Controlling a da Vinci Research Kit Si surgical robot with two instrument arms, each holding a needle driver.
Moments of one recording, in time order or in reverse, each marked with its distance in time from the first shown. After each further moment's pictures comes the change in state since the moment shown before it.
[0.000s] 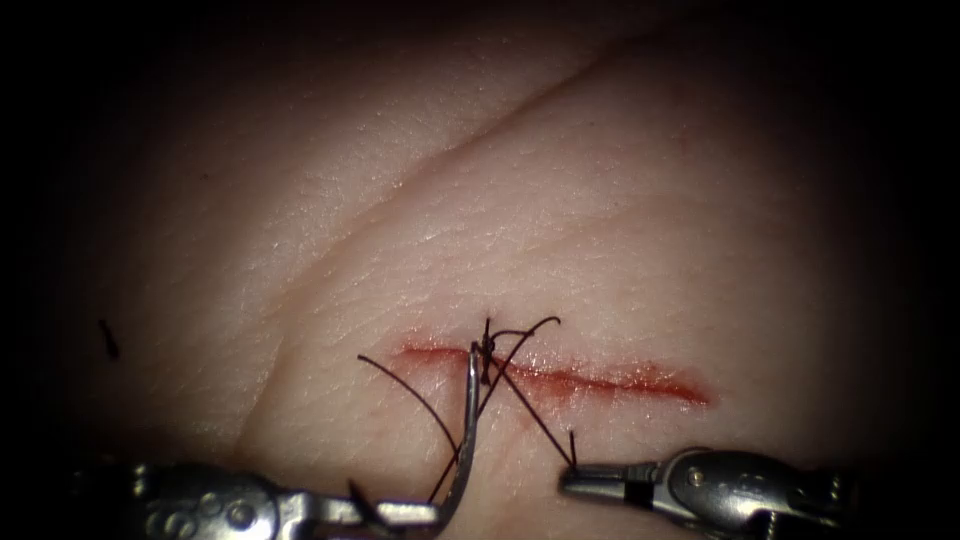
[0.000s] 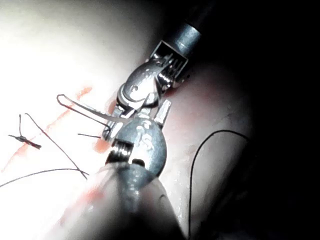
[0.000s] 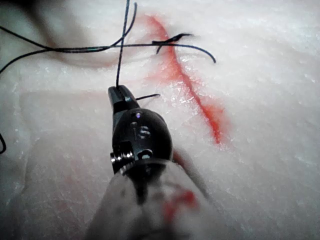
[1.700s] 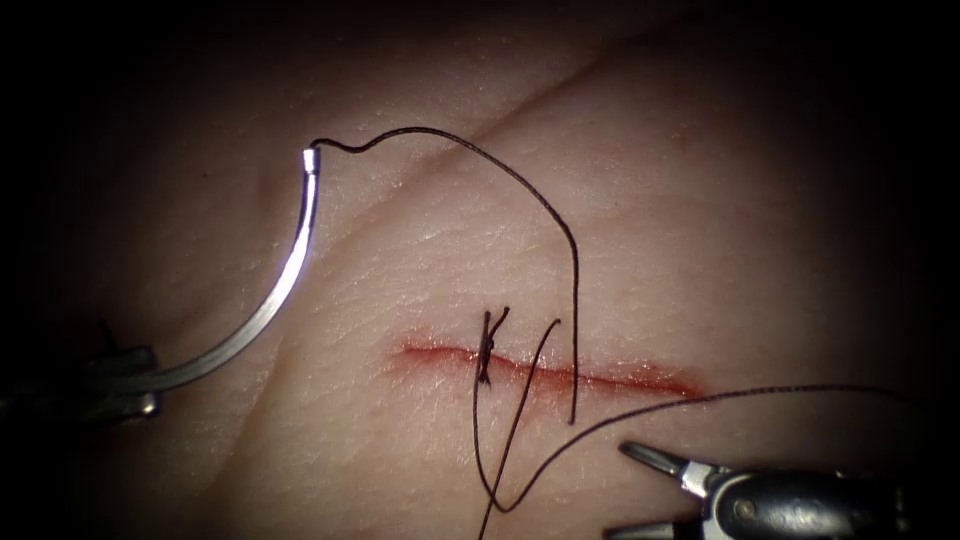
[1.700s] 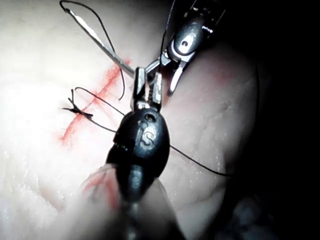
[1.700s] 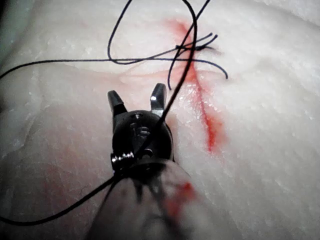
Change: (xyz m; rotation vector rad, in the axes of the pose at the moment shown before) right arm 0.001 0.002 -0.003 -0.184 0.020 -0.247; left arm 0.004 -0.001 -0.013 0.205 0.137 0.078
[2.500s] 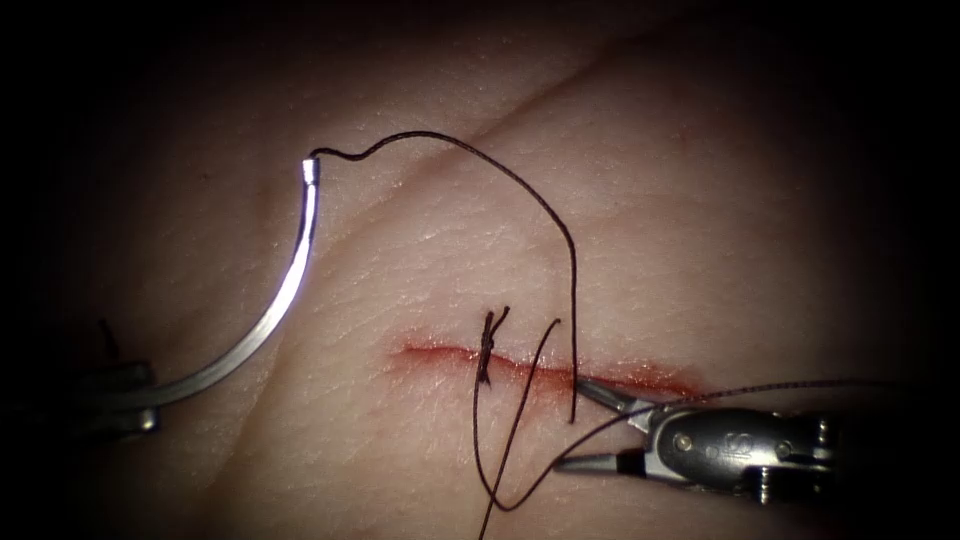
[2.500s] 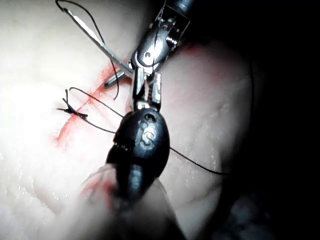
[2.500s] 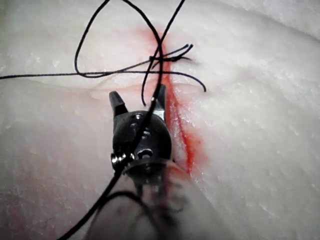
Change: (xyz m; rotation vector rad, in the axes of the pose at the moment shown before) right arm -0.001 0.002 0.005 -0.047 -0.013 0.035; left arm 0.000 0.001 0.000 -0.004 0.005 0.005
